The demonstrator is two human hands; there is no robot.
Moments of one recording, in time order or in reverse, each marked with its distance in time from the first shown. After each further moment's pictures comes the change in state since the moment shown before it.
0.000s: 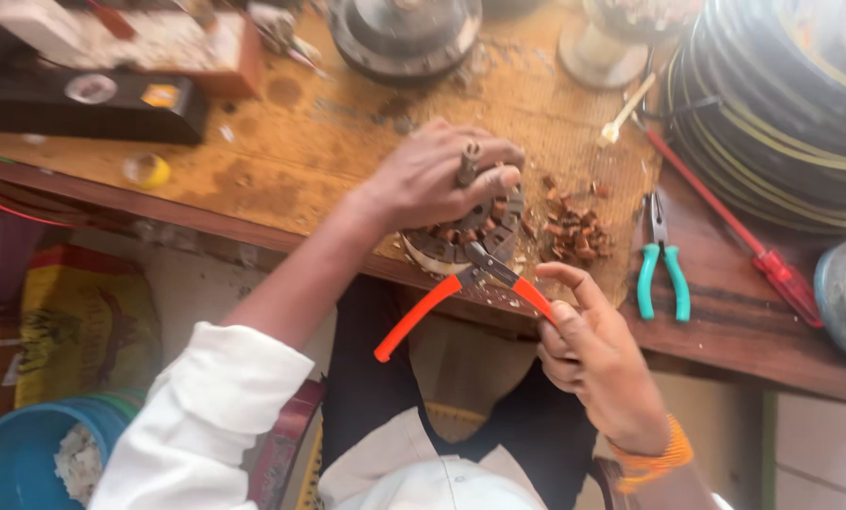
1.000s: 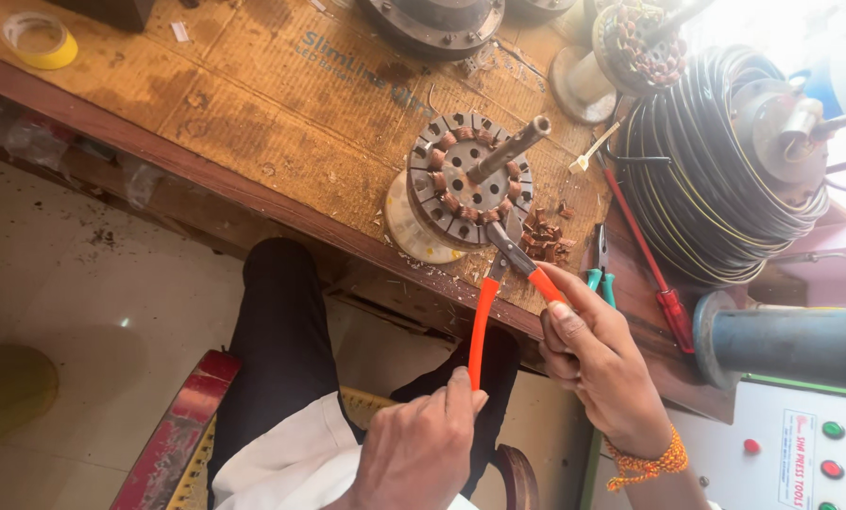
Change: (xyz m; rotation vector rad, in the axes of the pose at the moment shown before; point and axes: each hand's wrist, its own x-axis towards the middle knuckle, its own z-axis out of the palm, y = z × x) left_hand -0.147 0.209 0.078 -0.269 0.181 -0.622; right_hand -0.001 -0.042 0.025 -0.469 0.178 0.067
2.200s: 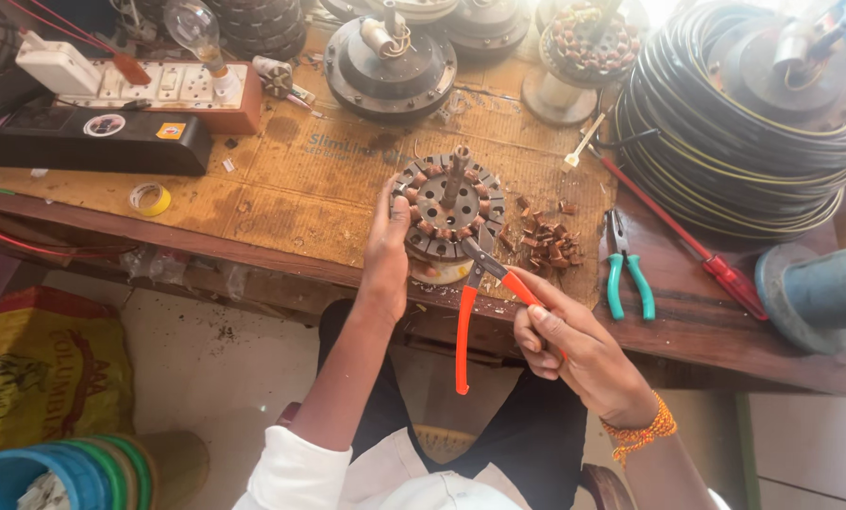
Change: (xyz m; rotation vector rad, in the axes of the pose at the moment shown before) left_hand 0.163 -0.085 -0.034 -1.050 0.187 -0.309; right_hand 0.004 0.039 -0.001 0.336 -0.297 -0.115
